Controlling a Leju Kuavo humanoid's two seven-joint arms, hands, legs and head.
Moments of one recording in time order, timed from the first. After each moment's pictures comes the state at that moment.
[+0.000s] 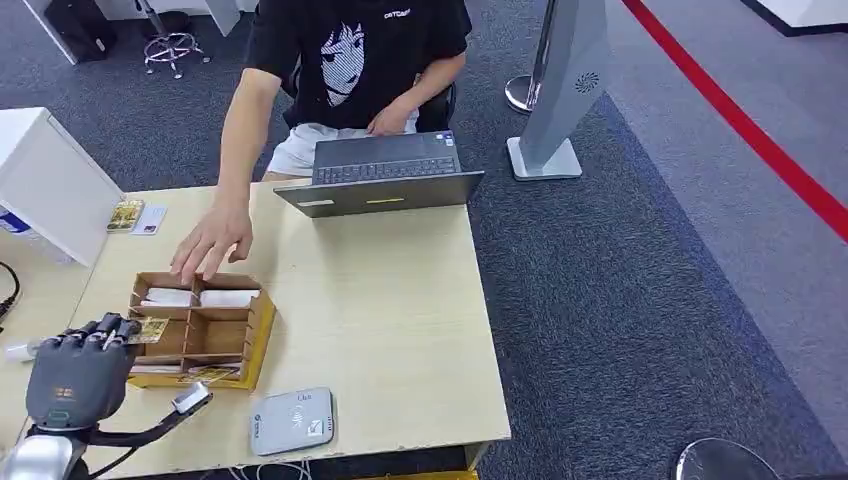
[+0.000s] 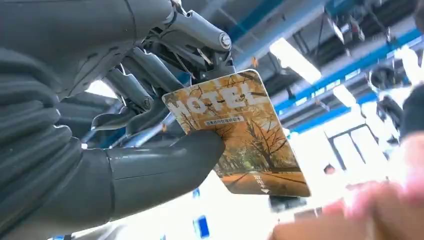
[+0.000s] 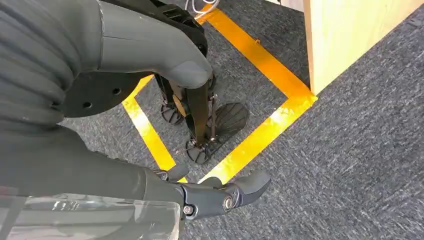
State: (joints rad) left arm -0.01 0.32 -0.11 -1.48 -1.47 0.58 -0.08; right arm -0.04 0.08 -0.36 -0.20 -0.40 -0.13 -0.23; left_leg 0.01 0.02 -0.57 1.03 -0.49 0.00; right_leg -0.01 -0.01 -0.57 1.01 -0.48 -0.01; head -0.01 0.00
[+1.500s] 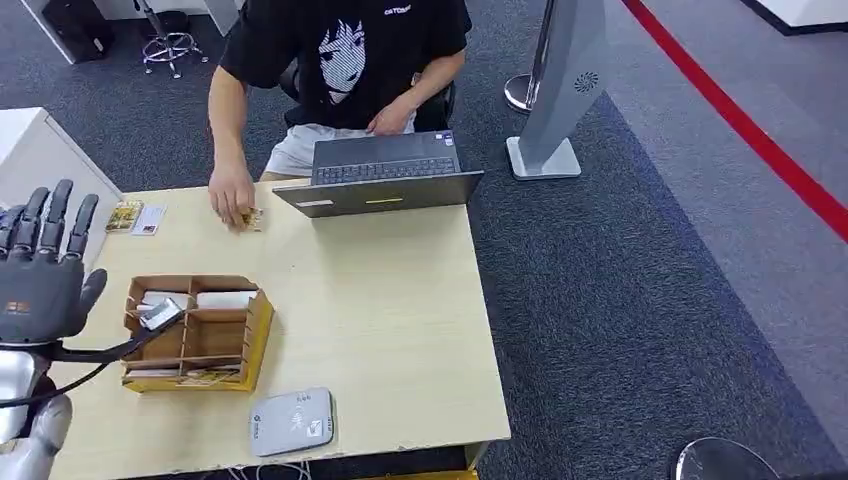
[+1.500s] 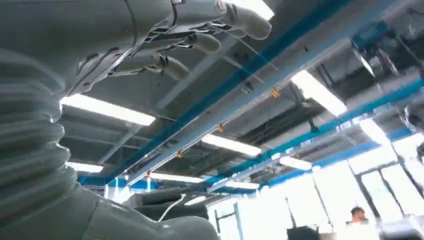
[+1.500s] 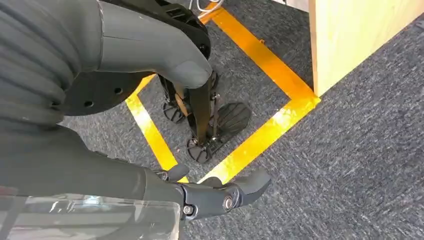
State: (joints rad) left arm -0.25 0.36 -0.12 -1.46 -1.41 0.53 -0.07; right arm -0.04 0.08 -0.37 -0.20 -0.35 -0.13 -0.22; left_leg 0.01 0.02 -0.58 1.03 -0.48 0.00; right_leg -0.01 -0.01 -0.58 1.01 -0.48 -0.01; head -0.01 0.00
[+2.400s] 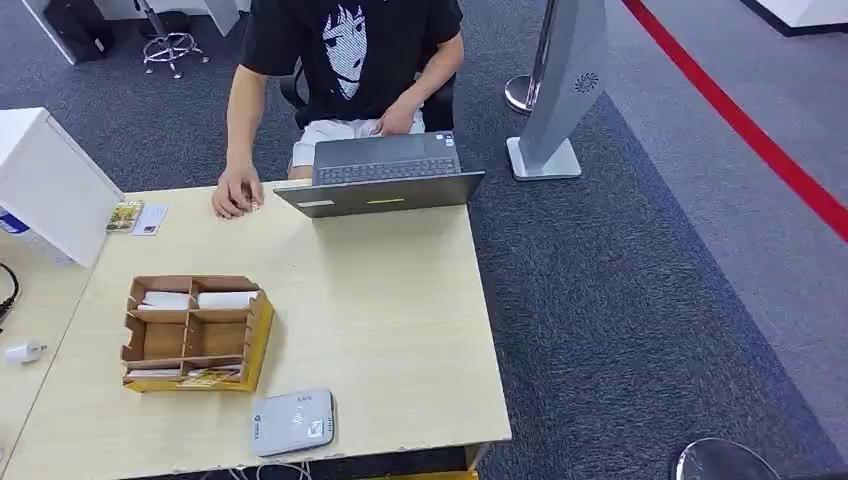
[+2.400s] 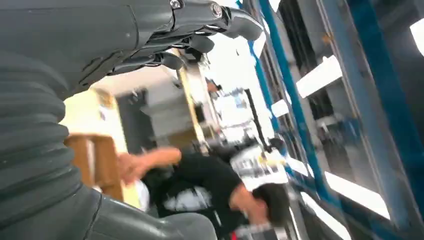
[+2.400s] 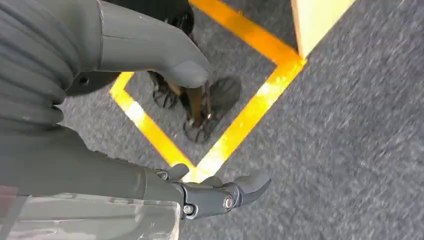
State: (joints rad) left arm 0.42 -0.26 0.45 -2.10 0.23 -0.35 -0.69; right arm -0.02 0.10 -0.50 -0.20 -0.34 -0.24 -0.27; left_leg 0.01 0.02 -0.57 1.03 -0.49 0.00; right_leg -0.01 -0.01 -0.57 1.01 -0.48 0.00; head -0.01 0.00
